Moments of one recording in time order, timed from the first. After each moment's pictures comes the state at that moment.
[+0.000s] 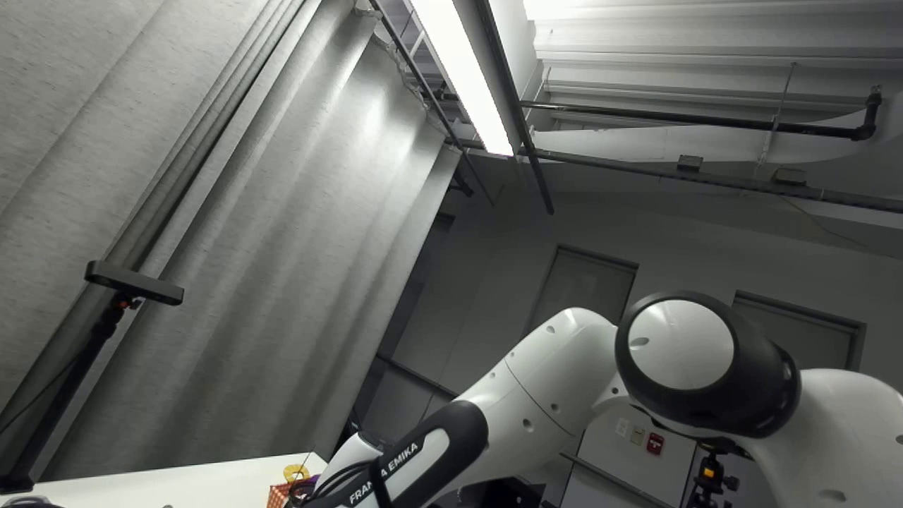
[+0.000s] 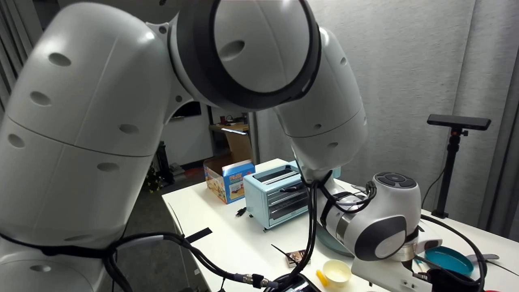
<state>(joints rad) -0.27 0.53 0.10 -2.17 0.01 2.89 -0.46</state>
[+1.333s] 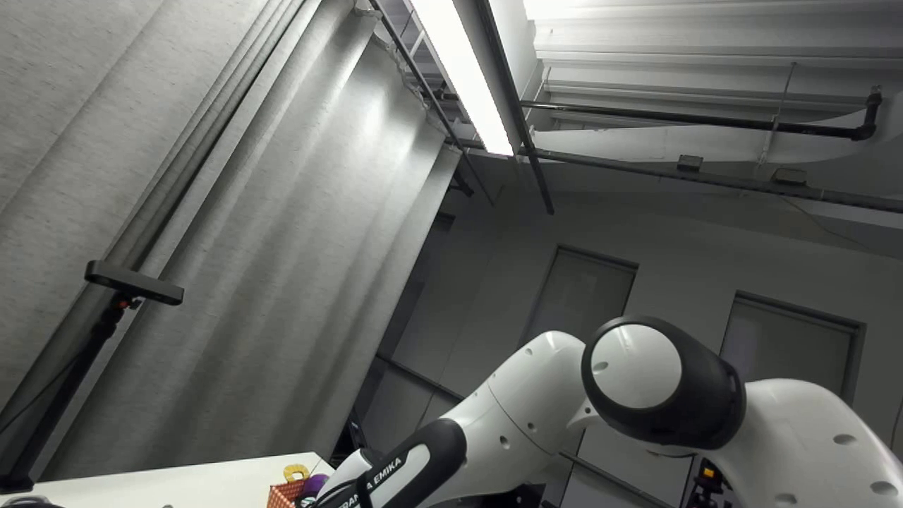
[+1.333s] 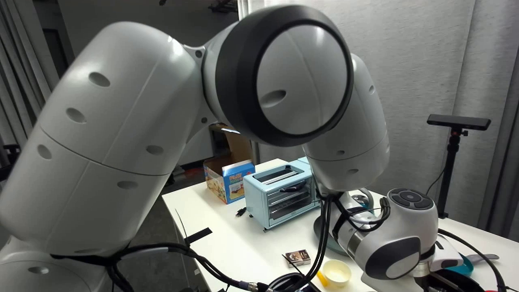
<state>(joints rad) -0.34 0.65 0.13 -2.08 0.05 2.99 -0.39</state>
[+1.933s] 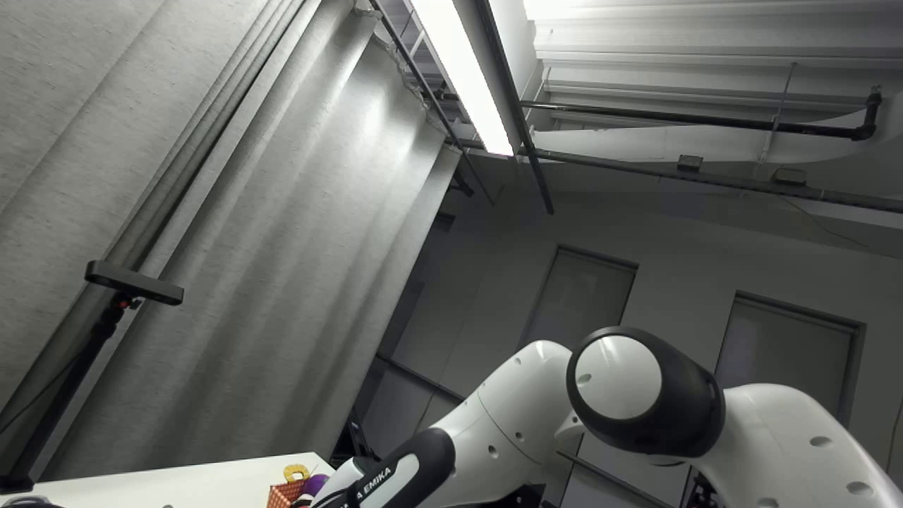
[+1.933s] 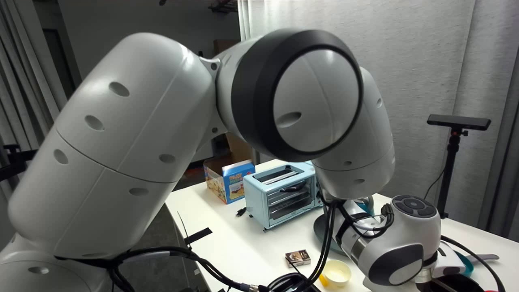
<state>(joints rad) -0.34 0.70 0.13 -2.04 0.05 2.99 -0.37</state>
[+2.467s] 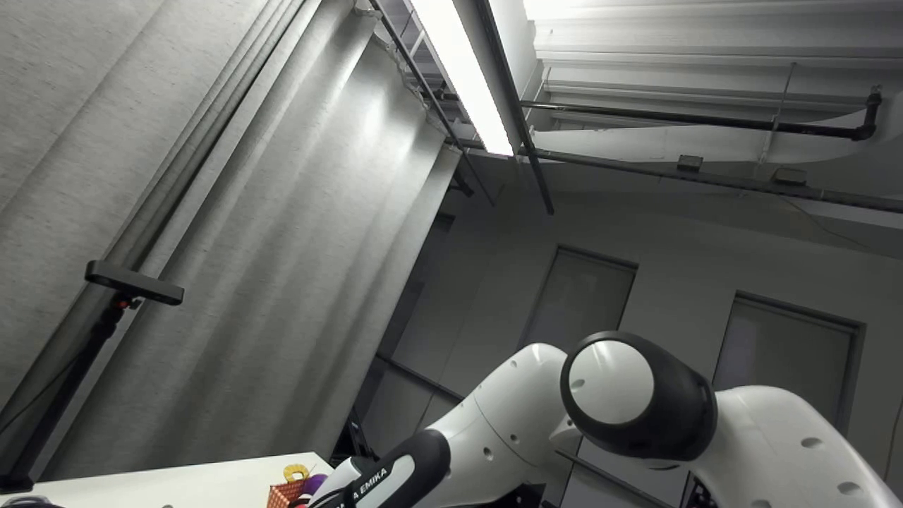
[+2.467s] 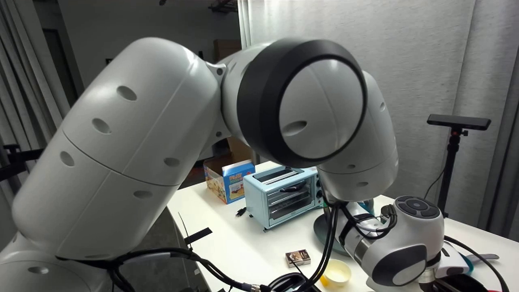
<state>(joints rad) -0.34 0.72 0.13 -2.01 0.04 2.99 -0.37</state>
